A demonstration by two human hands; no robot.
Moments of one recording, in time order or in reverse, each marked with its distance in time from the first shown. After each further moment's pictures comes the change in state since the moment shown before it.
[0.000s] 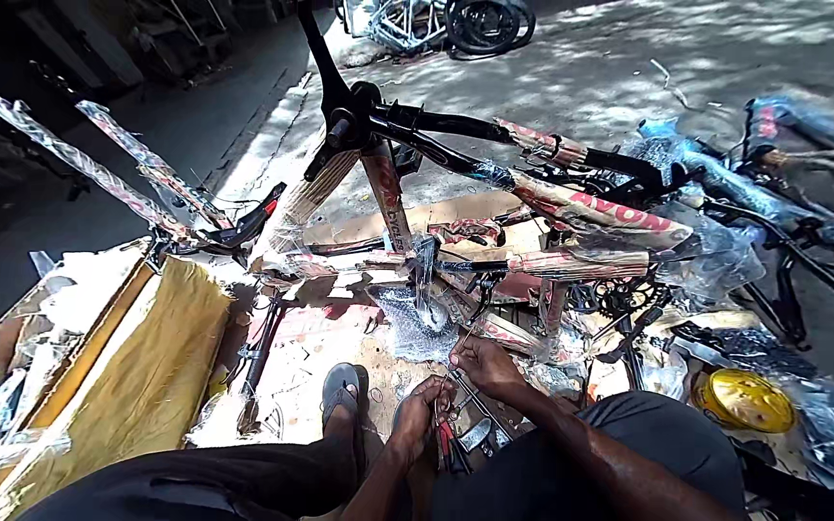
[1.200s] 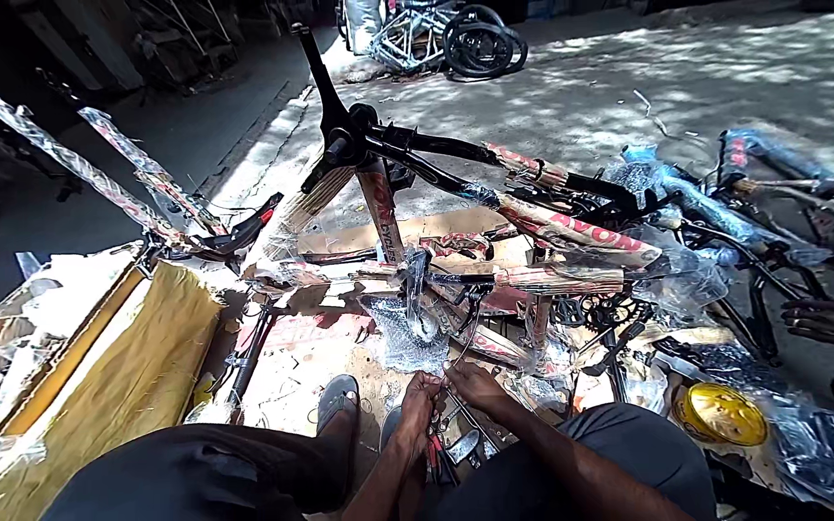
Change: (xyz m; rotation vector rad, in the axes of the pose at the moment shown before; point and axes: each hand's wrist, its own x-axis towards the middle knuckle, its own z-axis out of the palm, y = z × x) left_hand 0.014 0.015 0.038 0.015 0.181 0.054; right_hand 0.006 0.017 0.013 0.002 -0.183 0.314
